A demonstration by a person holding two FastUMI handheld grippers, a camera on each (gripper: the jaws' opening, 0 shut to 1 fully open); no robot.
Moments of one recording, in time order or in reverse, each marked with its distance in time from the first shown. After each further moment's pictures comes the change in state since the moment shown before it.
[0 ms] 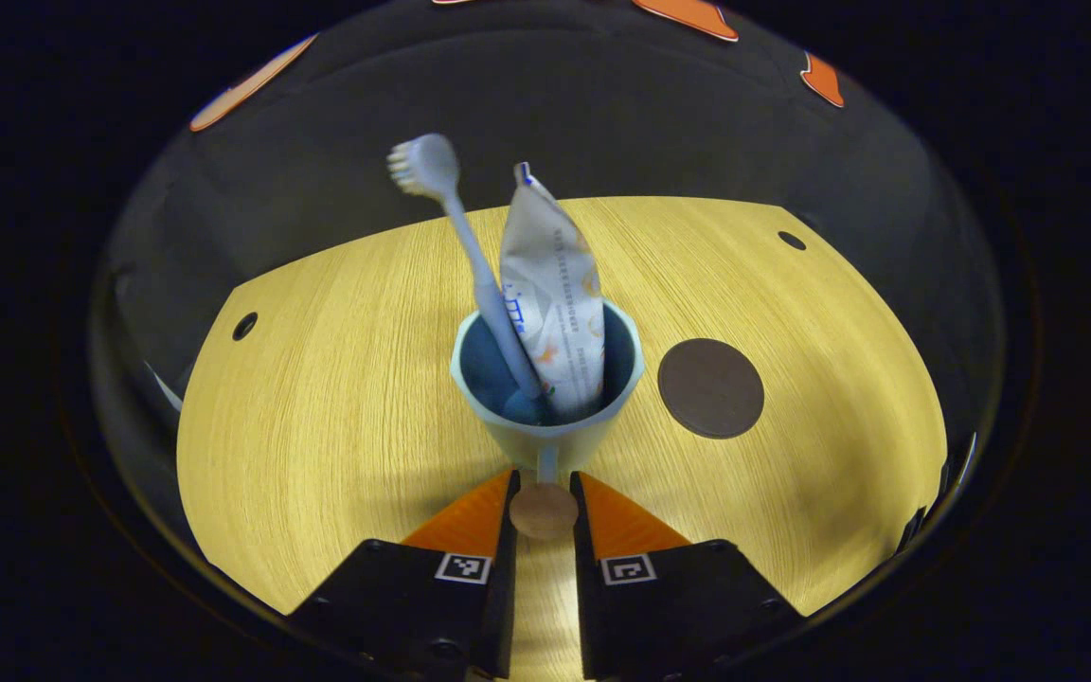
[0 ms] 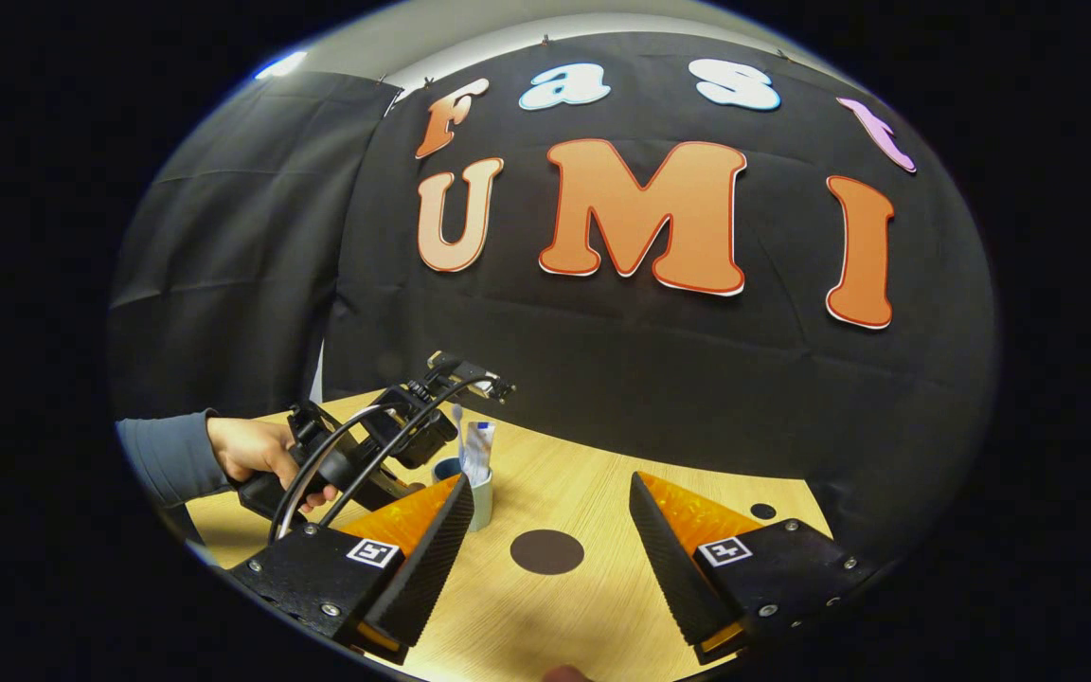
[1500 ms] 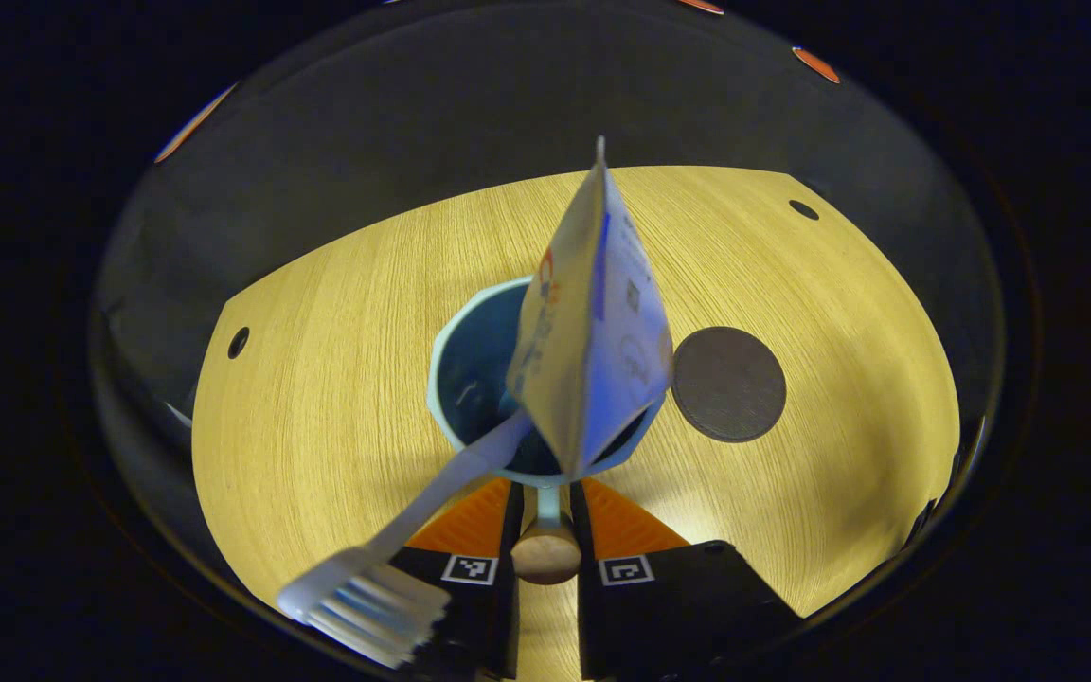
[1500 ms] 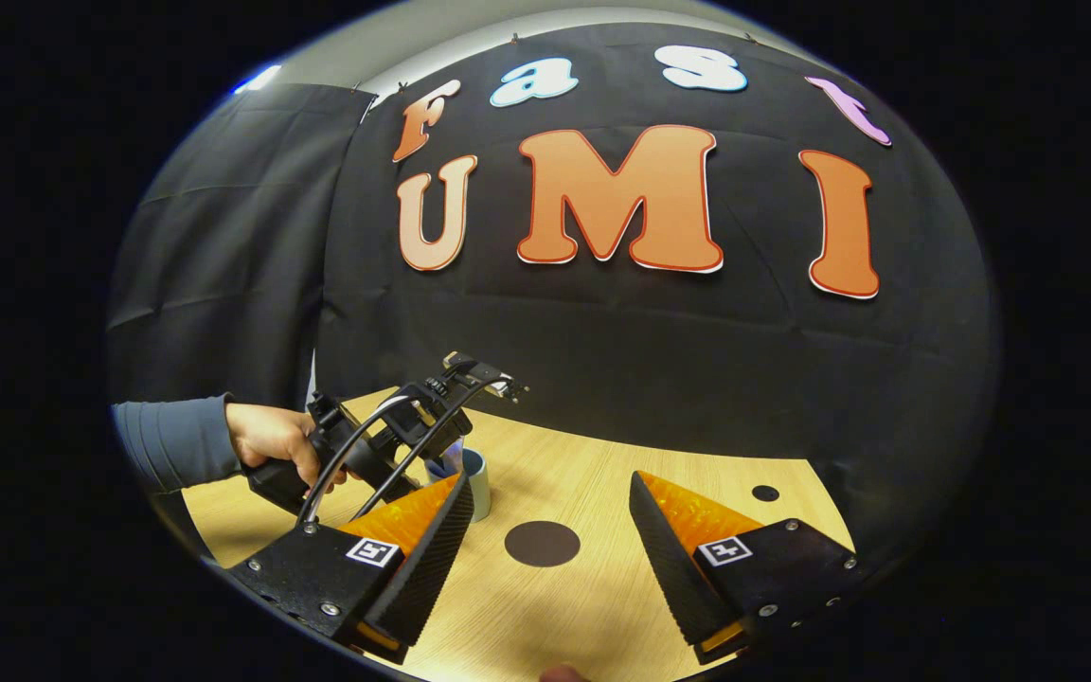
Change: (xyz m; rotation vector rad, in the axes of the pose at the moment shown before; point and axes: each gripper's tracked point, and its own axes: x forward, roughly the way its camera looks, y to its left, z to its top) left arm 0.047 0.011 0.048 0.064 0.102 0.032; right arm 0.001 -0.018 -0.021 0.064 0.022 -0.021
